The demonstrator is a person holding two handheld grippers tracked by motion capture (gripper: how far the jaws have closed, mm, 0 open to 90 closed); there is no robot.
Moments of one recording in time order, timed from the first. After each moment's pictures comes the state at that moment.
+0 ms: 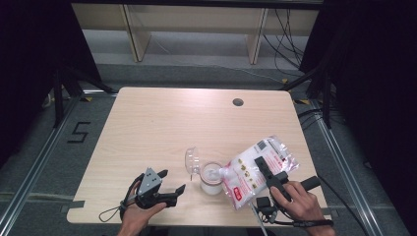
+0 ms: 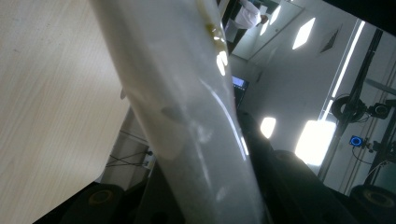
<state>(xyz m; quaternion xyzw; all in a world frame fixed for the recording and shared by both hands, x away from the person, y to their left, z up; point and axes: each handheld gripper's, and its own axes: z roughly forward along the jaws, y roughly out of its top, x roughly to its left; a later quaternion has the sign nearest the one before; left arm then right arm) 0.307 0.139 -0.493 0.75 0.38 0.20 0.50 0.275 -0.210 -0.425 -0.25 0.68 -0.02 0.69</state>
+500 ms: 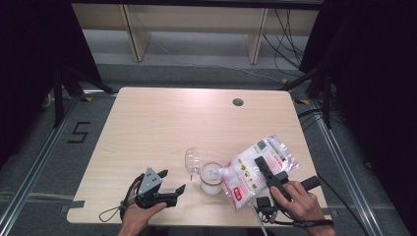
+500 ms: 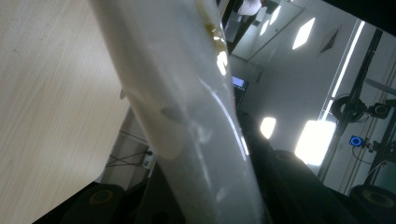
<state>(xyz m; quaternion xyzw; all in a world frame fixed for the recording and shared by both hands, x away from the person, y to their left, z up) 0.307 0.138 -0.494 0.75 0.38 0.19 0.50 0.274 -0.210 -0.424 -0.25 0.68 -0.02 0.69</state>
